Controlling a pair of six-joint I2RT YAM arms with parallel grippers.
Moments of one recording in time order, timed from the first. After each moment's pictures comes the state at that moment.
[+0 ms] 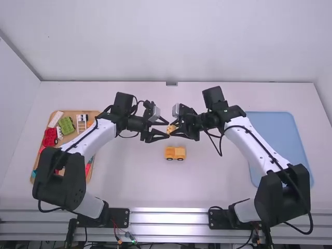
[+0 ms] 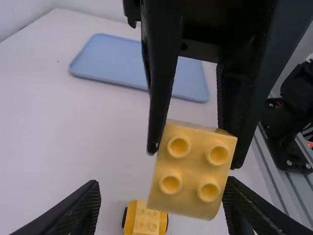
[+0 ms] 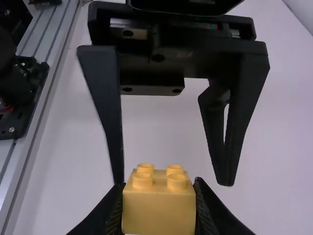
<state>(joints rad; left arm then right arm) -0.21 1.60 1.02 -0.35 1.20 0.70 0.35 1.54 1.18 -0.71 -0.95 -0.91</state>
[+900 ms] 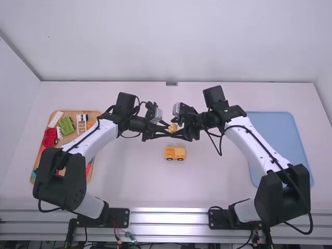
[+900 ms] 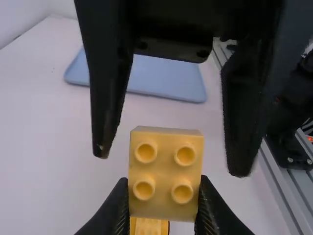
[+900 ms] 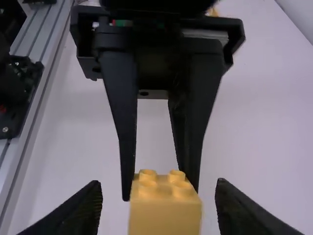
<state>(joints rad) -0.23 1.60 1.02 -0.34 1.19 0.72 0.34 1.54 1.18 -0.68 -0.95 -0.89</state>
